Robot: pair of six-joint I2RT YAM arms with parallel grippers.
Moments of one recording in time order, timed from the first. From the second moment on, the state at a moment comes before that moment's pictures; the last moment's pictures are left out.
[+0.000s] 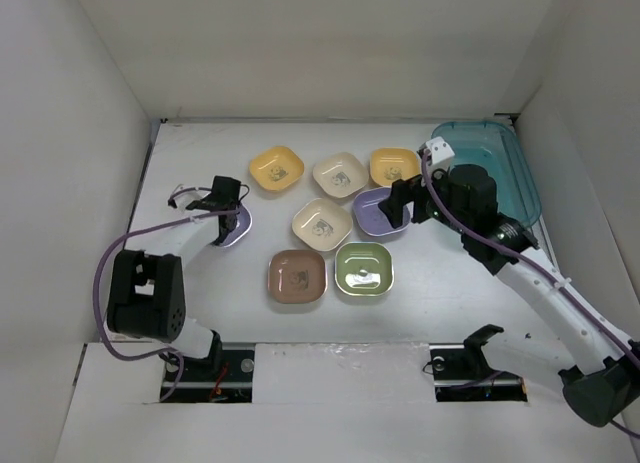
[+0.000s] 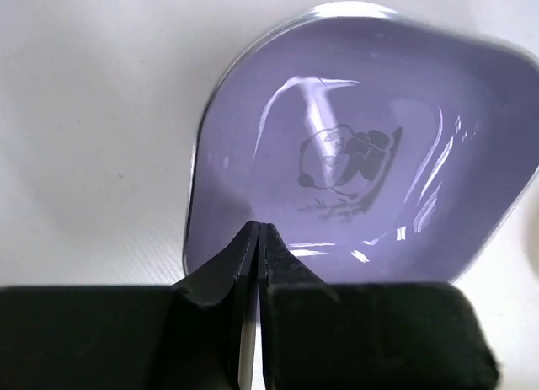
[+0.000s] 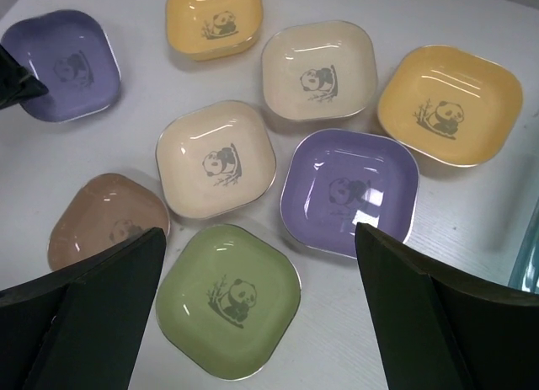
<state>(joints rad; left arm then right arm) -0.17 1.50 0.88 -0.56 -0.60 -1.13 0.52 1.01 1.02 -0.35 -0.08 0.12</state>
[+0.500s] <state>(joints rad) -0.18 1.44 0.90 -0.60 -0.60 -1.11 0.53 1.06 1.01 -0.33 -0.08 0.12</state>
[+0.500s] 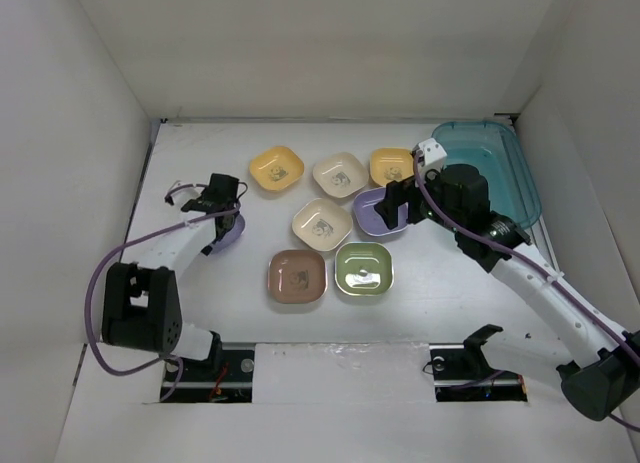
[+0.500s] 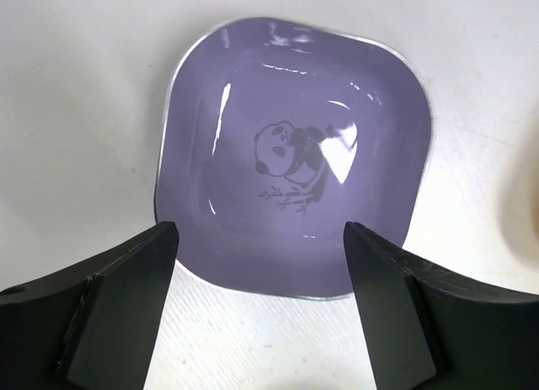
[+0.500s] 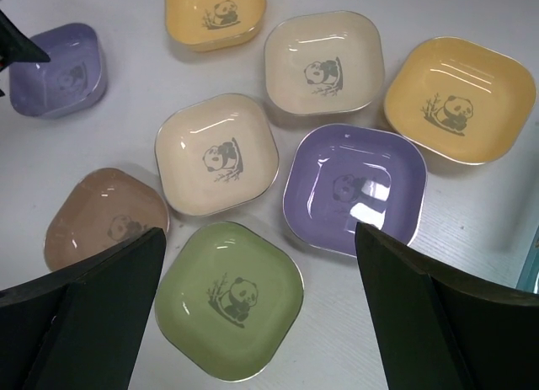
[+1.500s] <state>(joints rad) -0.18 1.49 0.76 -0.60 -0.56 -1.25 0.55 1.05 0.98 -0.30 -0.08 0.12</state>
